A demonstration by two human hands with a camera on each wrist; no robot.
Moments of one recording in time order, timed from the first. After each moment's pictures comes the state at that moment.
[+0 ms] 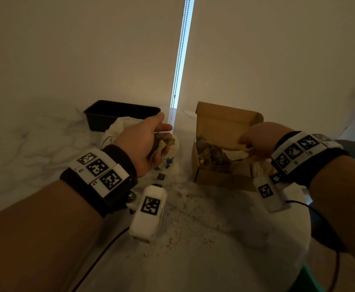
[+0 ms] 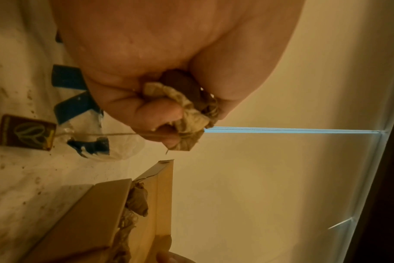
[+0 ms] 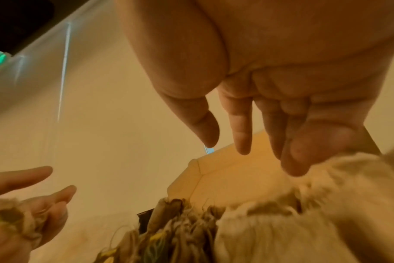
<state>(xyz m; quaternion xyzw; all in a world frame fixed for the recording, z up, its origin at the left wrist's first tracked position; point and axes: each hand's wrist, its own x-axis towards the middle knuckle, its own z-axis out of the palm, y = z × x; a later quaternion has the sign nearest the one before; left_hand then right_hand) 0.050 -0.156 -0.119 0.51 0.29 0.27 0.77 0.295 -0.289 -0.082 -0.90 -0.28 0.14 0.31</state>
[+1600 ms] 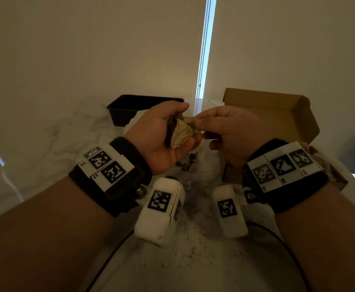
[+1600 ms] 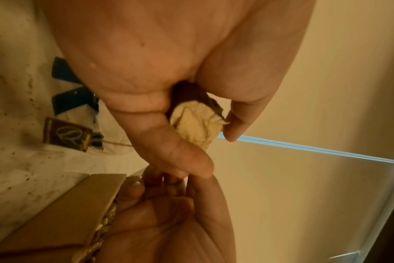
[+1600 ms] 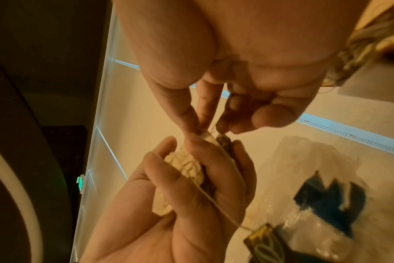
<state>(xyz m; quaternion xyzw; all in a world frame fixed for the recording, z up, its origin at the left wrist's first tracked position) 0.047 -0.156 -0.110 0.44 0.22 0.22 0.84 0.190 -0.227 -0.115 -0.62 -0.45 0.28 0.58</state>
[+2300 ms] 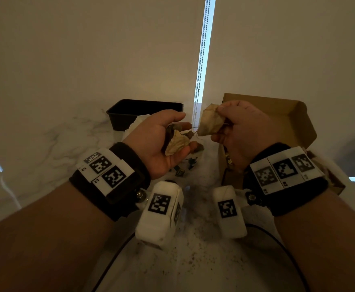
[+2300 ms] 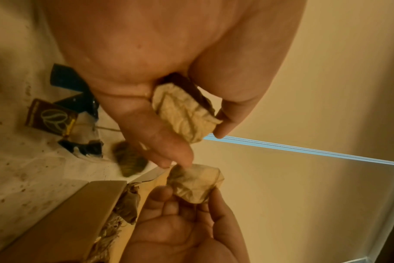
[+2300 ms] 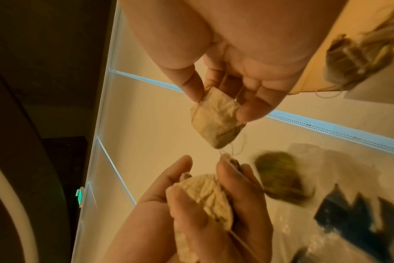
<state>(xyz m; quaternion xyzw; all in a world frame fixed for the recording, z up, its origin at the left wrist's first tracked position) 0.047 -0.152 -0.113 0.44 0.28 0.24 0.82 0.196 -0.227 -0.110 -0.55 -0.35 0.26 0.72</state>
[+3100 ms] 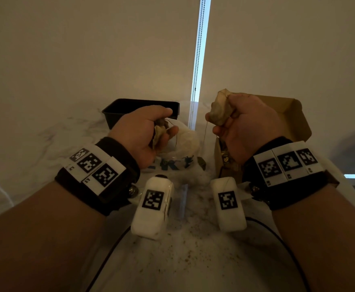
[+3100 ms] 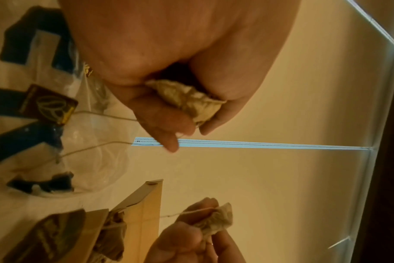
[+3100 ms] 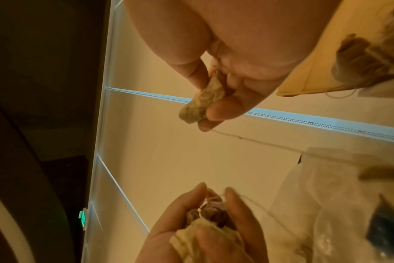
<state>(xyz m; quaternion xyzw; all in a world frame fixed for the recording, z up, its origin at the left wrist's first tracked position) 0.047 -0.135 -0.113 0.45 0.29 0.38 0.75 0.204 -0.227 -0.103 -0.50 -0.27 0.29 0.77</state>
